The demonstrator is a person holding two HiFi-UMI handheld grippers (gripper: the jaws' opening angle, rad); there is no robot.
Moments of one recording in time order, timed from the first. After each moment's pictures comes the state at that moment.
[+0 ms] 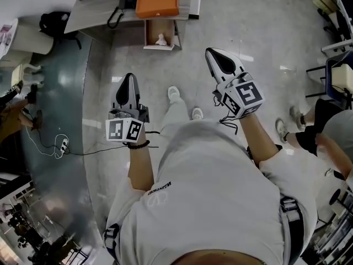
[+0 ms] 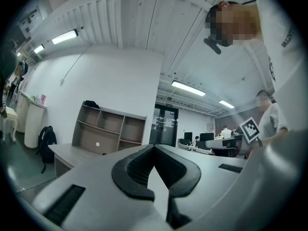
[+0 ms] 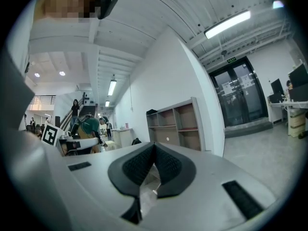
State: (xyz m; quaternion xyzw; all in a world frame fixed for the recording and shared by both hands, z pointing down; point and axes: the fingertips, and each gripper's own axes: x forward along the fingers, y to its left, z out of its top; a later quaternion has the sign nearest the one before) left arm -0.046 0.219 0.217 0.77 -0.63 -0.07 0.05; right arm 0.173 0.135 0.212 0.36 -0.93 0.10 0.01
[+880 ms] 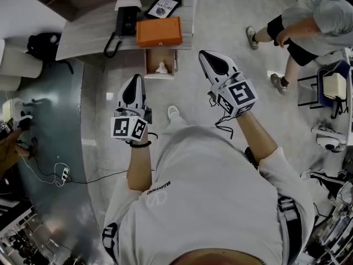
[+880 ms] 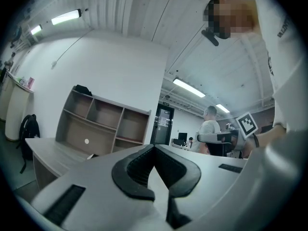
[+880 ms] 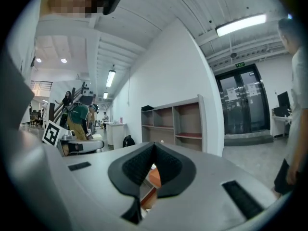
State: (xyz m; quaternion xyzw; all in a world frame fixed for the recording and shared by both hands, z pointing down) left arm -0.117 0.033 0.248 0.81 -0.58 -0.09 0.08; right arm 0.070 -0.029 0.212 0.37 -0.92 0.05 0.05
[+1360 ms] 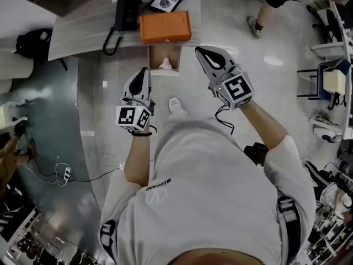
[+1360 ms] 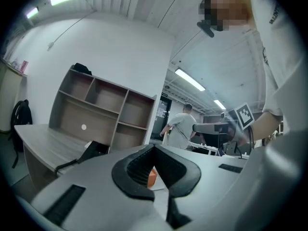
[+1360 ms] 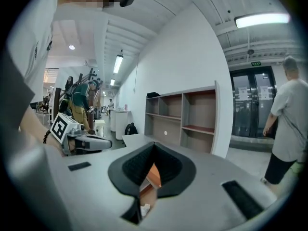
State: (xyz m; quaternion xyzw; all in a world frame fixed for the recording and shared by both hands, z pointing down) left arm -0.162 -0.045 0.327 0.83 -0.54 -0.06 0.13; right arm -0.008 -0.094 0.262 0.34 -0.93 0.02 0.12
